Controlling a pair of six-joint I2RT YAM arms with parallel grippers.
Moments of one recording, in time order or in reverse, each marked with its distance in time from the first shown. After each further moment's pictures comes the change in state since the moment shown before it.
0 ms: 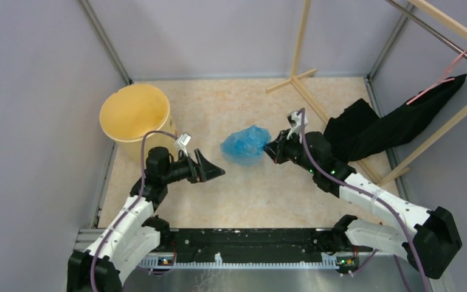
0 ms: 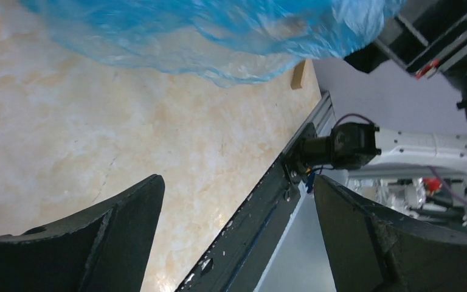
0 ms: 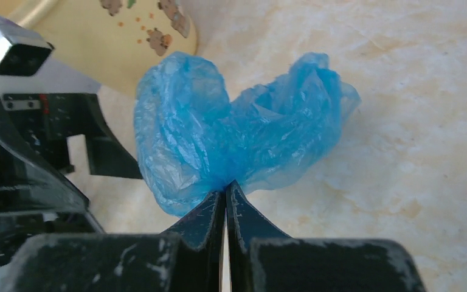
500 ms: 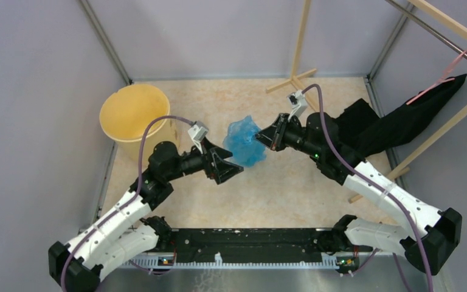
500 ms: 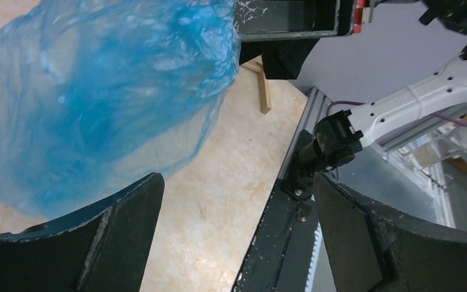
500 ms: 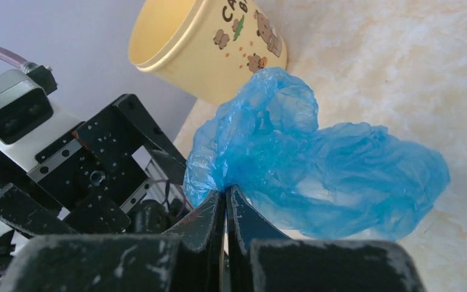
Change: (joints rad) left arm -0.384 -0.034 0.198 0.123 -0.208 0.224; right arm -0.001 0.036 0.295 -0.183 -0.175 0.209
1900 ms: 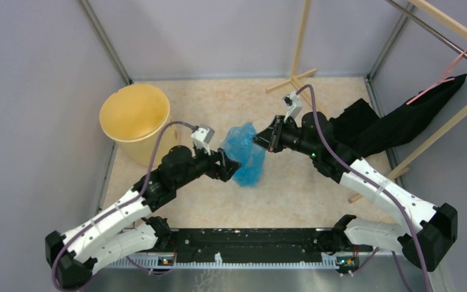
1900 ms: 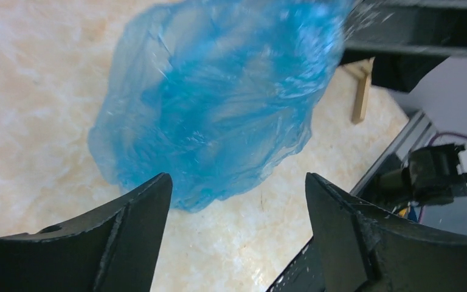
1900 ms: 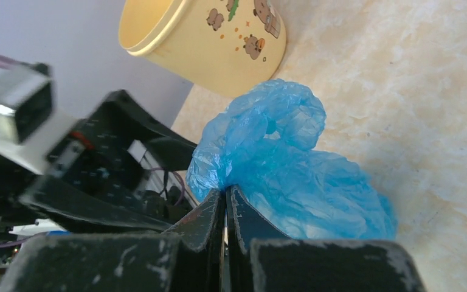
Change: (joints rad) left arm -0.207 0.003 0.092 -0.255 -0.557 0.062; right arm 0.000 0.039 0.009 -0.021 -0.038 0.003
